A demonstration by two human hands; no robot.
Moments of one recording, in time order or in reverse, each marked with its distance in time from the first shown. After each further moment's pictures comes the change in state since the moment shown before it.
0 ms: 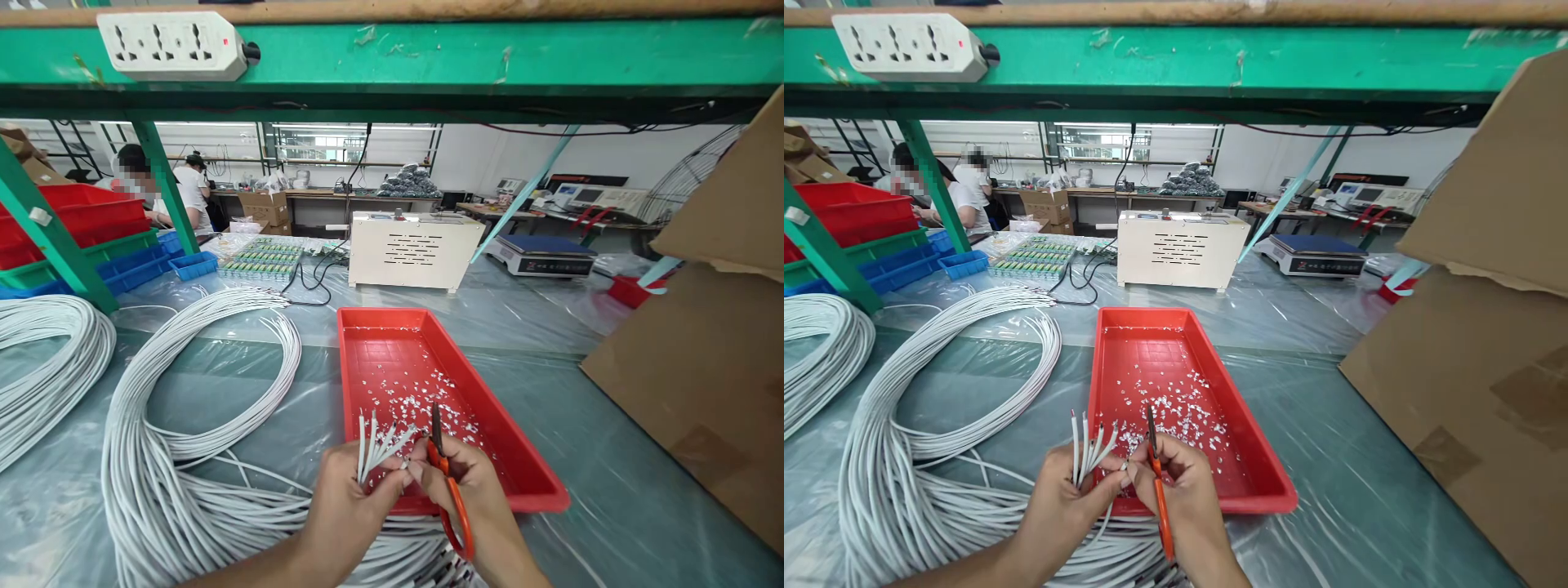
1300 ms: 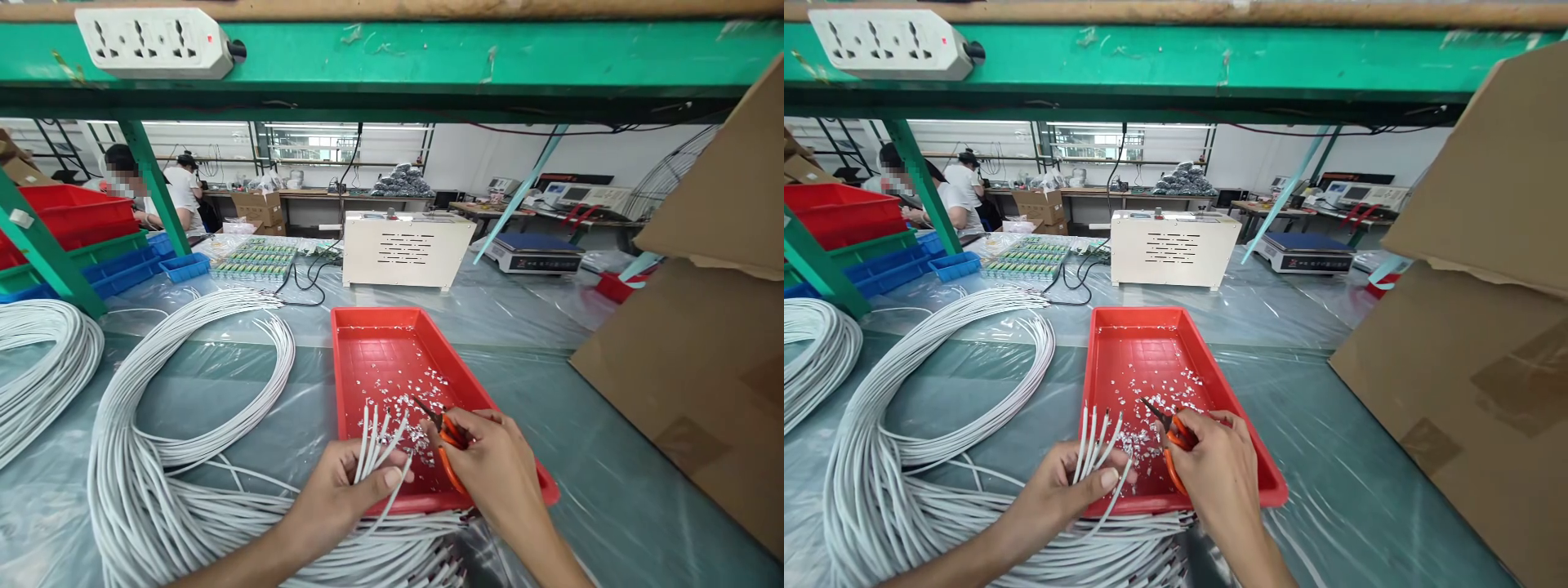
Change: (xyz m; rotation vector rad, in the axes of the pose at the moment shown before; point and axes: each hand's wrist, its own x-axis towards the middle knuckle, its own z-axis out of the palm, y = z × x) left_hand 0.005 -0.005 -0.011 -0.342 -0.230 -0.338; right_hand 0.019 -0.010 -0.039 -1.210 0.294 -0.406
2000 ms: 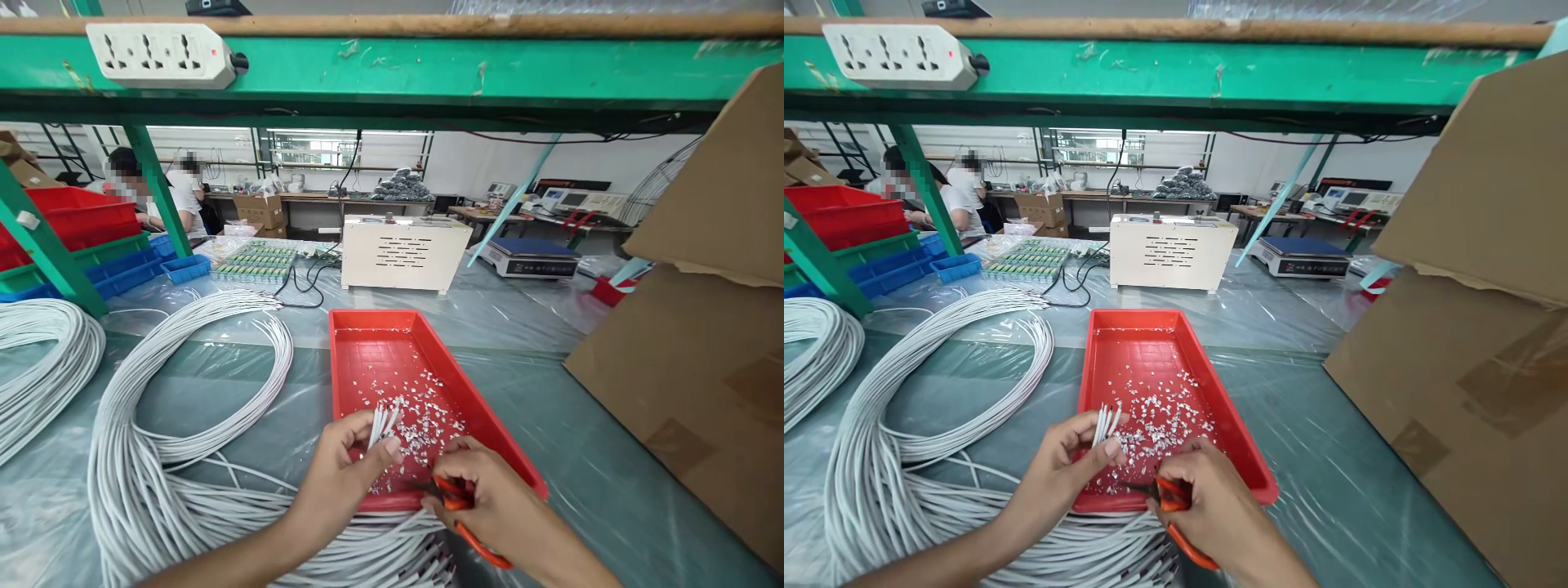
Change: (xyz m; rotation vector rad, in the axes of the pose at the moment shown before) left_hand 0.007 0.017 0.014 0.102 0.091 0.235; right_hand -0.019 0.006 -0.019 0.274 -0.485 -0.155
